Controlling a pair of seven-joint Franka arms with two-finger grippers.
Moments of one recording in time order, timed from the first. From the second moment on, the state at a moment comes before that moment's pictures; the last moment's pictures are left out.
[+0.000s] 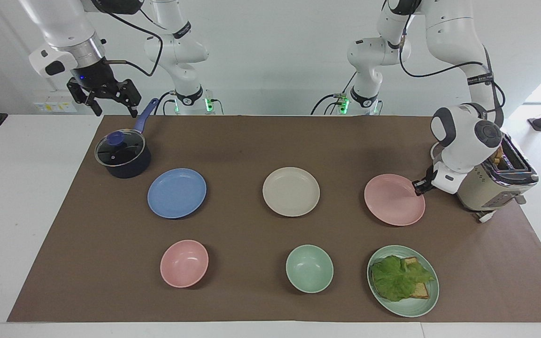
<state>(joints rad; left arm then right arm) 0.04 0.22 0.02 -2.03 -0.03 2.16 -0.10 0.04 -0.09 -0.09 -1.63 -0.01 1.53 0.03</state>
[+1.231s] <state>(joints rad) -0.06 0.19 -0.15 -1.85 -0.24 1.89 -0.06 0.04 -0.09 -0.09 -1.63 0.00 1.53 0.03</state>
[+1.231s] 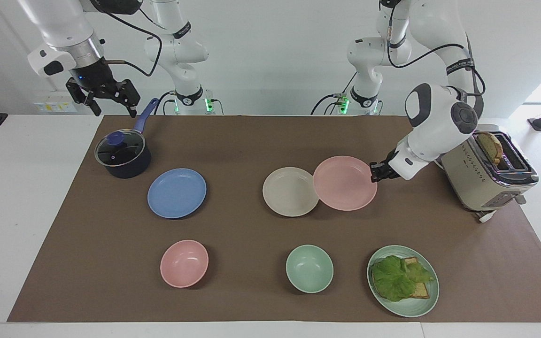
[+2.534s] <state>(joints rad) -0.36 0.23 -0.15 -2.00 -0.27 2.22 -0.28 0.02 0.00 -0.09 -1.90 0.00 1.87 -0.03</state>
